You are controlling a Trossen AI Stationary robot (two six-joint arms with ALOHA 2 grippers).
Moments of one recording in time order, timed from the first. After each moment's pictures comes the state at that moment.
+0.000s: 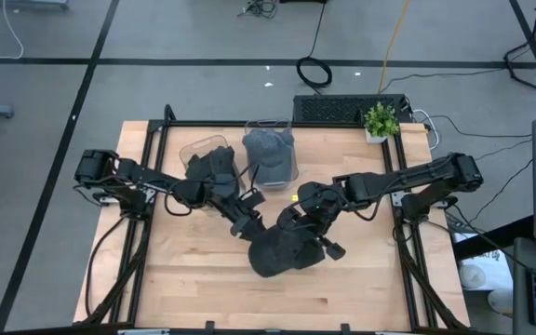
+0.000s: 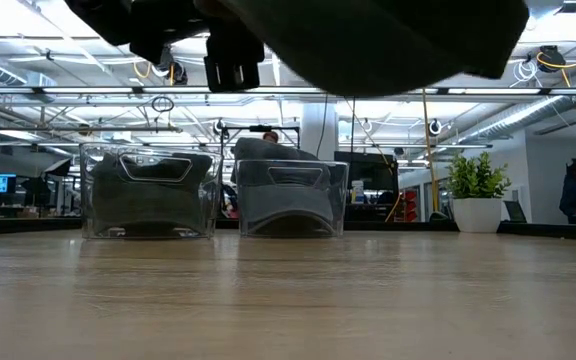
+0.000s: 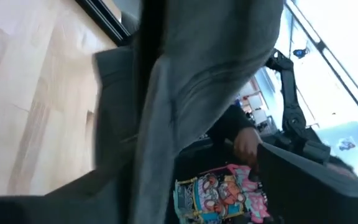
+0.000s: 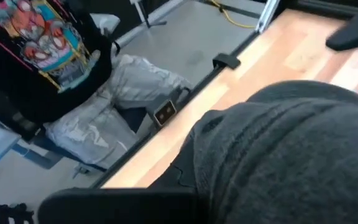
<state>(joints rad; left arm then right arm) -0.07 1.58 0.84 0.62 0.65 -1.07 0.17 1.52 1.28 -0.43 -0.65 -0.19</state>
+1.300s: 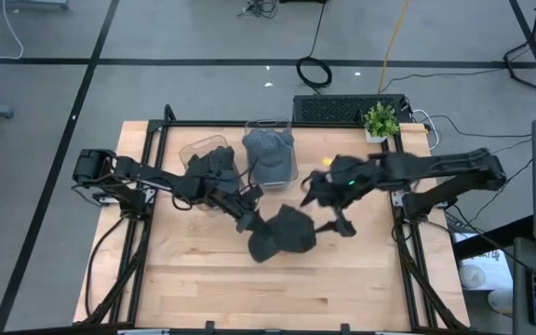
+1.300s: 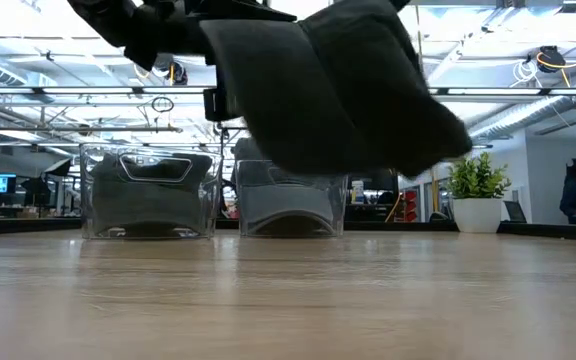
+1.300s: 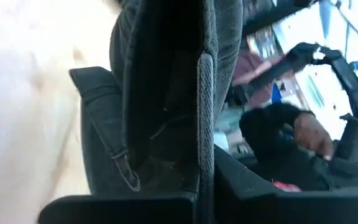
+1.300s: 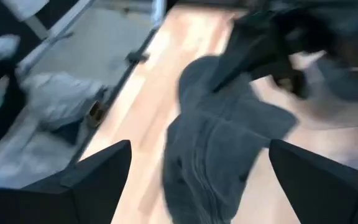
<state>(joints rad) -0.02 1.56 0.84 0.45 0.54 -0.95 0.09 1.28 1.28 -0.66 -0.32 -0.05</state>
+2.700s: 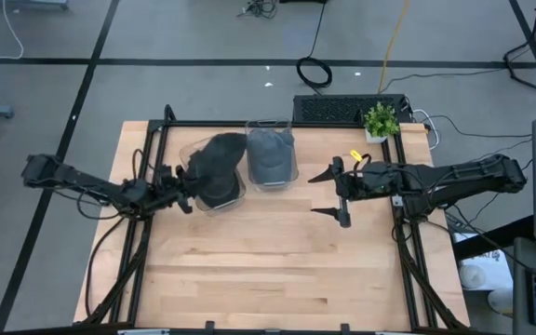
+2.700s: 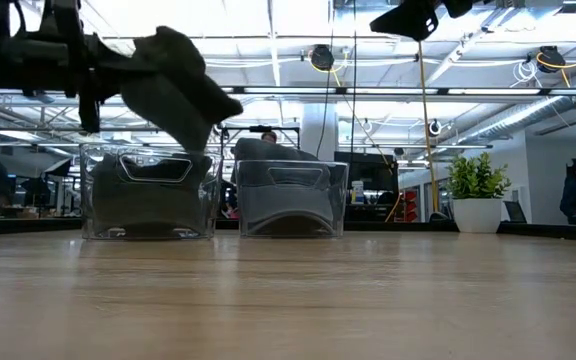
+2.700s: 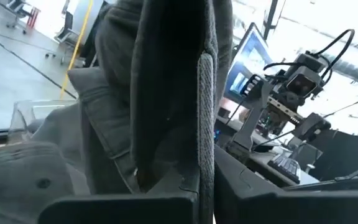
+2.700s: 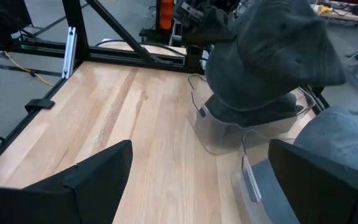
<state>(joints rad) -0.19 0.67 0.02 0.86 -0.56 -0.40 0.09 0.99 0.81 -0.16 0.05 -0.06</state>
